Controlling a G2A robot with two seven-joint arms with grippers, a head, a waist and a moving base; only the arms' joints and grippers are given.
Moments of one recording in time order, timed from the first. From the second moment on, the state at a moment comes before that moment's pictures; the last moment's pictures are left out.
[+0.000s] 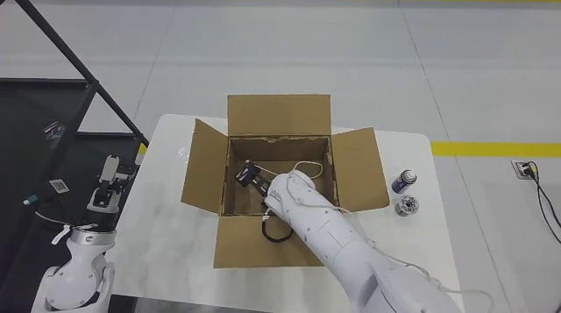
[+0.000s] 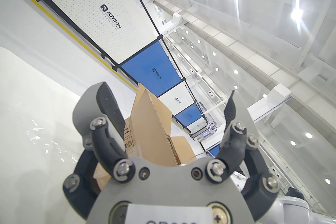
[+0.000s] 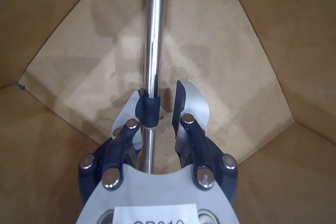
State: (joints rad) left arm 1.28 -1.16 -1.76 -1.51 -0.05 -0.62 -0.19; right arm -0.22 -1.91 0.45 -0.21 -1.02 -0.15 0.64
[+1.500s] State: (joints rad) left arm 1.31 -1.17 -1.77 -1.54 -0.03 -0.63 -0.16; right arm -0.19 -1.90 0.53 -0.17 -0.99 -0.26 0.63
